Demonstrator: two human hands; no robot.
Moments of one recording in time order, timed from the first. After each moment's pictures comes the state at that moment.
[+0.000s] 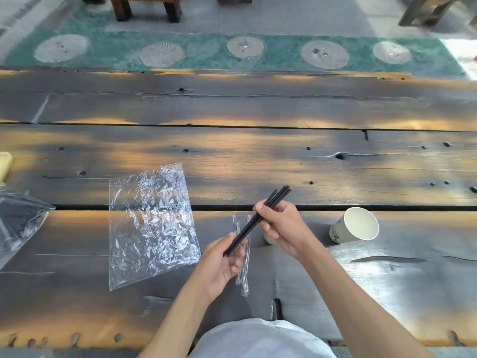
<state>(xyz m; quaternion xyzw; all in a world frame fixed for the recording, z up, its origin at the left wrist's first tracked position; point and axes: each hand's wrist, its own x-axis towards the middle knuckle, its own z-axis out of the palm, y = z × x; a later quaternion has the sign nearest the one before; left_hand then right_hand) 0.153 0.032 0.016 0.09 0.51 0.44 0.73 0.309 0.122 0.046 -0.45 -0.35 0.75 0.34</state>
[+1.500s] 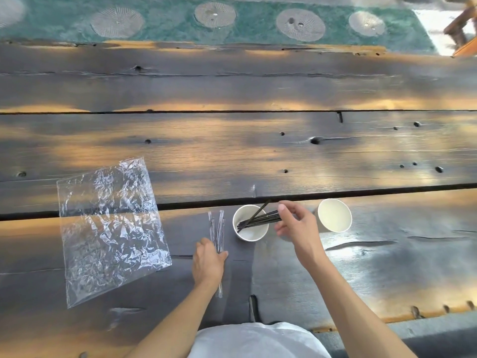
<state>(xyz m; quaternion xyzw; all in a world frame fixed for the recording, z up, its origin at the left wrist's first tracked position) 0.206 0.064 -0.098 0.42 0.85 0.04 0.33 0.398 0.126 0.006 -0.65 -0.35 0.55 0.39</state>
